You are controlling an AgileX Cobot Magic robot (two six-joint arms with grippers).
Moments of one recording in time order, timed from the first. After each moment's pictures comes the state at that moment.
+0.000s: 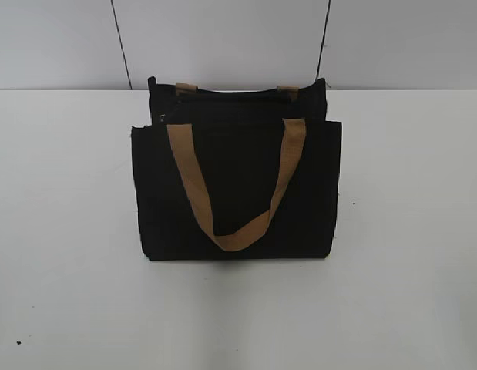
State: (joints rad) left arm -0.02 -0.01 -0.53 -0.02 1.06 0.01; right arm -0.04 -0.01 -0.48 0.11 1.10 -0.14
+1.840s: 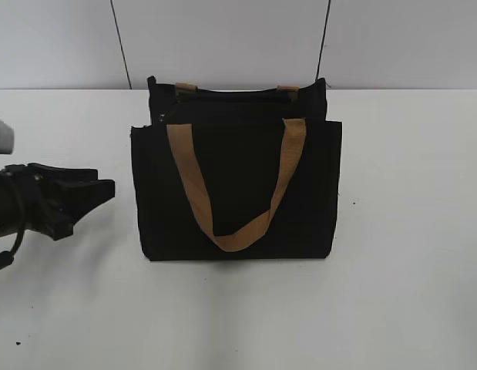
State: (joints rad) left arm -0.02 1.76 -0.42 0.87 -1.07 -0.36; right arm -0.04 -0.01 -0.48 0.11 1.10 -0.14
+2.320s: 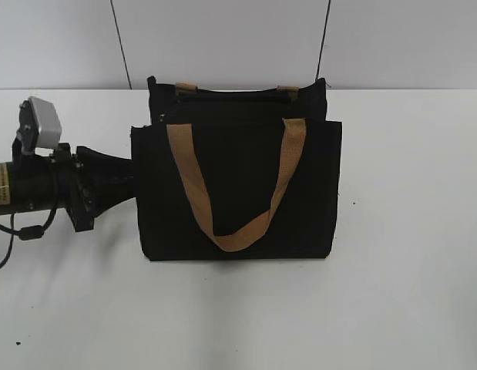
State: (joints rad) left arm -0.02 1.99 -0.71 1.19 -1.13 -0.32; right arm -0.04 -0.01 -0.48 0.11 1.10 -0.14
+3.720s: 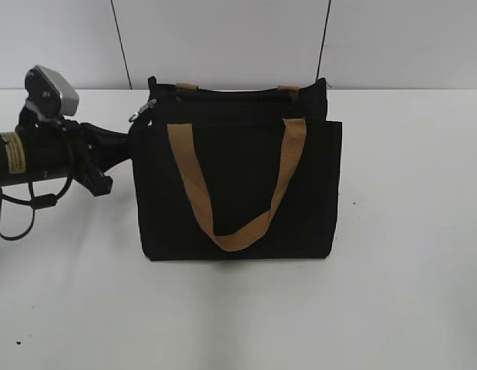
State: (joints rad) left arm -0.11 1.92 -0.77 1.00 -0.91 -0.32; right arm -0.04 -0.01 -0.48 0.11 1.10 -0.14
